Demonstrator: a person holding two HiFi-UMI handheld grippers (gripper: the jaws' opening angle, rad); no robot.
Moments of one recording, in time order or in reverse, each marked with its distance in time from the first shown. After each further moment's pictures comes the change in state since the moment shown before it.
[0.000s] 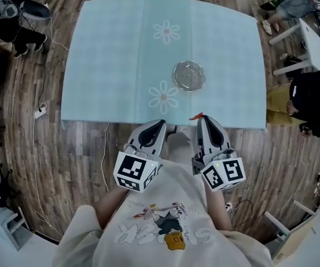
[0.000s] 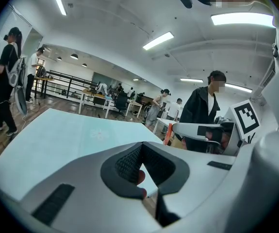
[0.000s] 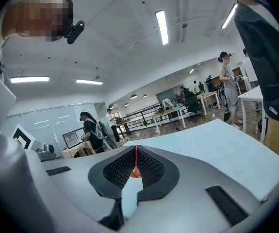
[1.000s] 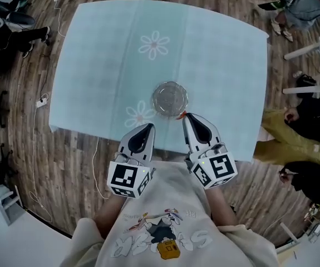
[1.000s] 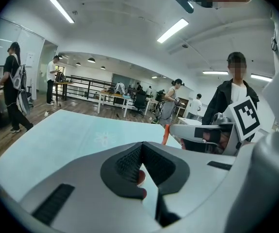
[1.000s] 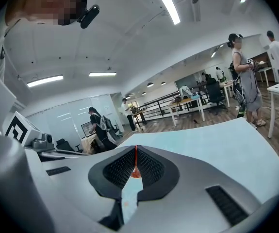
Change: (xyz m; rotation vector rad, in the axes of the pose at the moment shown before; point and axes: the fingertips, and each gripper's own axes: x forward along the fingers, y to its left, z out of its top) left arm 0.156 -0.003 0.033 -0.033 0.027 0.281; right arm 0.106 -0.137 0.035 -0.060 0.147 0.268
